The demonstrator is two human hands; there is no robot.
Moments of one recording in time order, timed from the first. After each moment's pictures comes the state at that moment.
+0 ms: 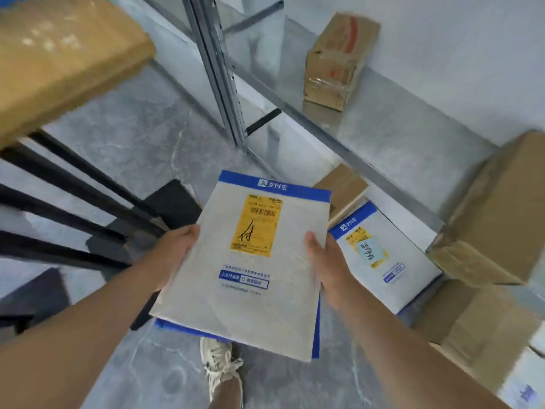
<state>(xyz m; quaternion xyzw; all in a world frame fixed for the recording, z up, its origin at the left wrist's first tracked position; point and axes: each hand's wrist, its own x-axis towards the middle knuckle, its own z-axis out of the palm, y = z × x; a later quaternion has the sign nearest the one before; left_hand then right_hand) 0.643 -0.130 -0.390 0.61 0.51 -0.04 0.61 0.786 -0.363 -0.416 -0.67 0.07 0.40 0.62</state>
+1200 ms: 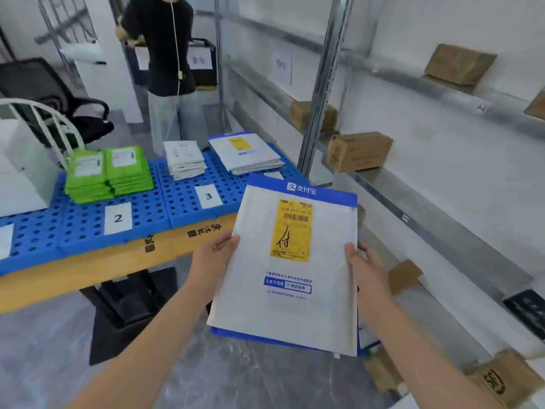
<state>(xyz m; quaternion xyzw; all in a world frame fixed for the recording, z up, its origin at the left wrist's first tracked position) 0.252 -0.321 0.159 0.54 0.39 0.31 0.68 0.456 -0.496 0.165 -0.71 -0.07 0.23 0.66</state>
